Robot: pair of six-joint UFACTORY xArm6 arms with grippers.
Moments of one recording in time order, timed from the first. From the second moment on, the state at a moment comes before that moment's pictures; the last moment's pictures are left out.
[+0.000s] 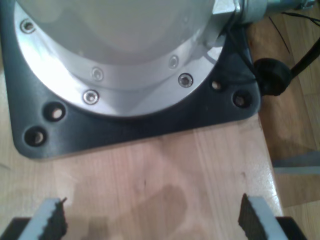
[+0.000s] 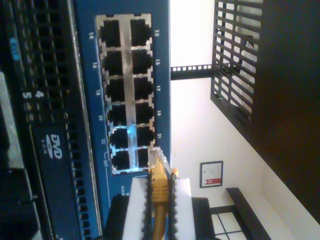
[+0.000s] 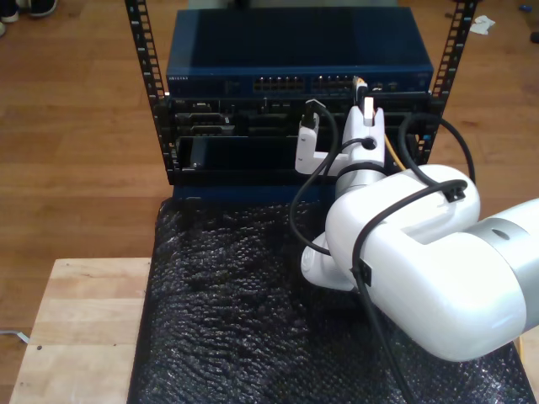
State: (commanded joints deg) left arm 78.7 -28.1 -6.7 3.9 63.0 -183.3; right arm 24.7 43.6 -68.3 32.5 -78.0 -102.0
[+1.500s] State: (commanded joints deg) left arm 78.7 -28.1 -6.7 3.9 63.0 -183.3; right arm 23.8 44.5 -69.2 32.5 -77.7 -101.8
